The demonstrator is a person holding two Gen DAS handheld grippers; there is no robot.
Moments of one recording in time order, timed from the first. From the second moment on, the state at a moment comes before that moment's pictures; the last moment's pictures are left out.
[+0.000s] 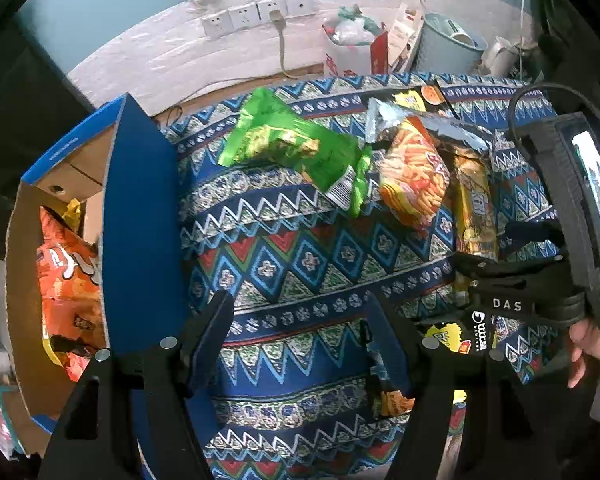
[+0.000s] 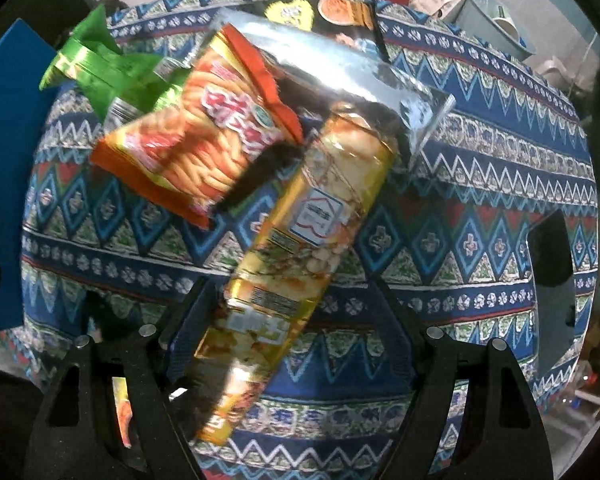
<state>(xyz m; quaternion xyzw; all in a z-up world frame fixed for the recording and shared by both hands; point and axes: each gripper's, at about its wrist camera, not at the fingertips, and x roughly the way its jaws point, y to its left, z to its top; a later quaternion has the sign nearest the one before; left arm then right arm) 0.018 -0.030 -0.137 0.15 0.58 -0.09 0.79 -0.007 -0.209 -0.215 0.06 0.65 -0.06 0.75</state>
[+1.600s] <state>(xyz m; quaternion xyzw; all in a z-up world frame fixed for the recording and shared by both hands) -0.037 -0.126 -0.234 0.10 0.71 -0.13 0.68 -0.086 -0.307 -0.245 0.07 0.67 -0.09 0.73</state>
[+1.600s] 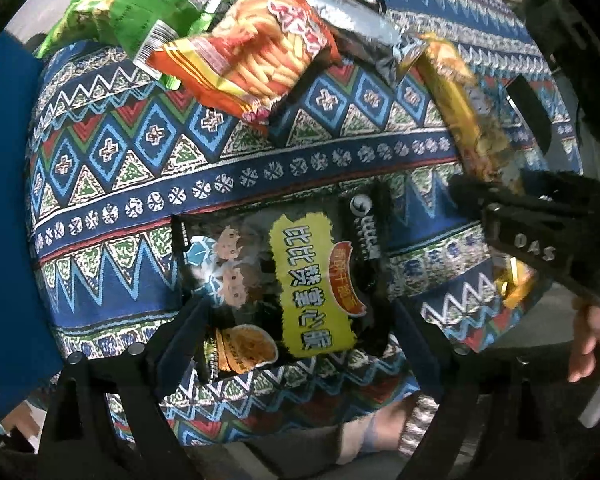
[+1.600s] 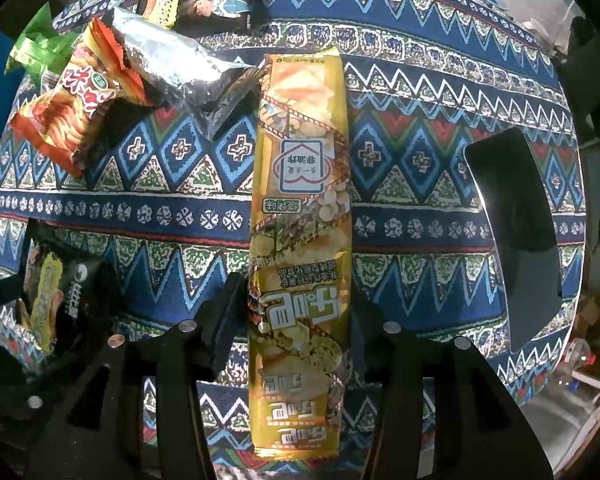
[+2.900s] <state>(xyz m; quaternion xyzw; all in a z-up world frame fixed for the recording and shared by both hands) -0.011 -0.100 -0.157 0.16 0.59 -0.15 0.78 -0.078 -0.280 -0.137 0.05 0.56 -0.09 0.82</state>
